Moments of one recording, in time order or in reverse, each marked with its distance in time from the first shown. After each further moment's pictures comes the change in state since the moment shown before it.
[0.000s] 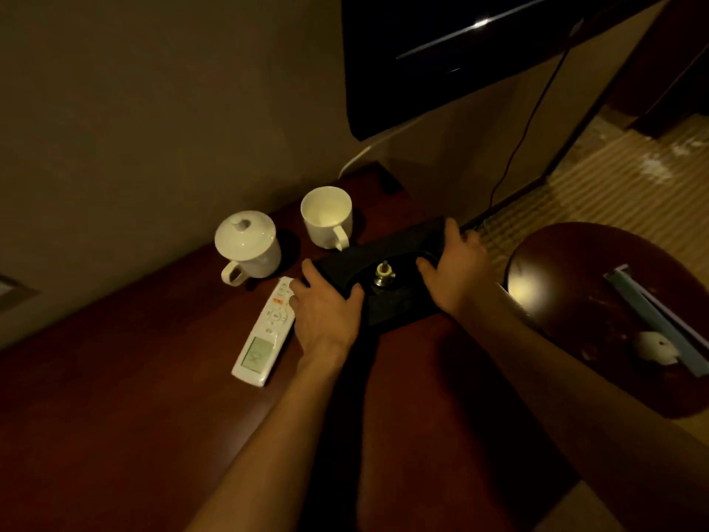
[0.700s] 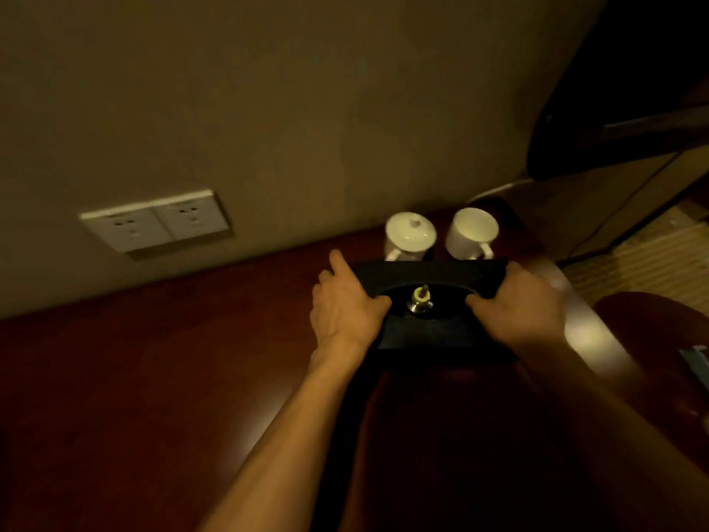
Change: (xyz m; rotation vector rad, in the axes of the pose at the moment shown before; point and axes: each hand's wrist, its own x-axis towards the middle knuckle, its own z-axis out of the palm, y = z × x) left_hand -0.016 -0.104 -0.198 0.000 0.059 -0.035; right_hand -0.109 -0.175 -0.018 -0.185 -0.073 0.003
